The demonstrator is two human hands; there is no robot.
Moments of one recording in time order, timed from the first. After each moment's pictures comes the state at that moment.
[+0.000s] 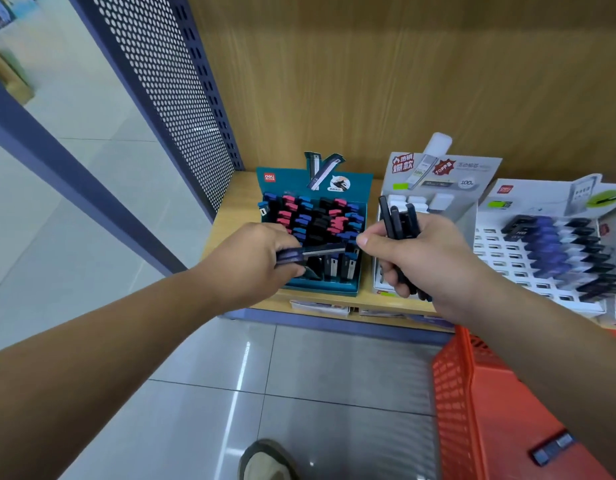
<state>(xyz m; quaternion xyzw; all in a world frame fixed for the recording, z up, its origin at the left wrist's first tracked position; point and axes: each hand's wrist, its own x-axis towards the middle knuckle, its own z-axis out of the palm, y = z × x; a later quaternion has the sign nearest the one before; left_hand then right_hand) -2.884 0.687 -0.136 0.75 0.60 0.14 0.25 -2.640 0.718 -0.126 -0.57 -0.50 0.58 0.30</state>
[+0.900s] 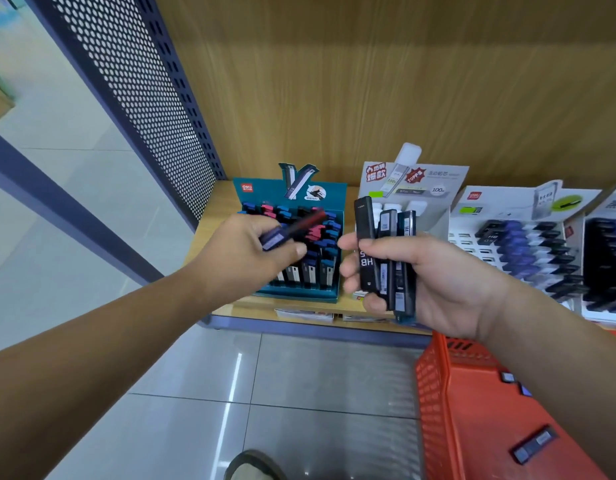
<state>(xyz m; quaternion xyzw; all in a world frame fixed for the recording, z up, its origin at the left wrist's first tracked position) -2.855 0.692 -0.121 0.61 0.66 0.27 0.34 -2.614 0.705 -0.095 -0.41 -0.35 0.81 0.24</state>
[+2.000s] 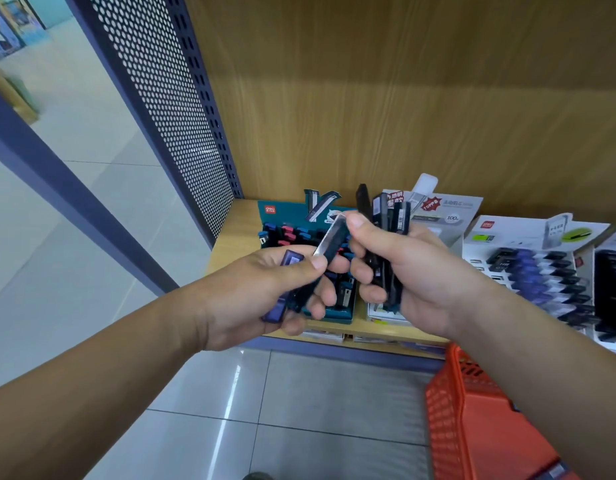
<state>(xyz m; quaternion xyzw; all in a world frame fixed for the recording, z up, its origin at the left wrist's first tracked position) -2.856 0.666 -0.079 0.40 0.48 0.31 0.71 -2.658 0.714 -0.074 -0.43 -0.44 0.71 0.34</state>
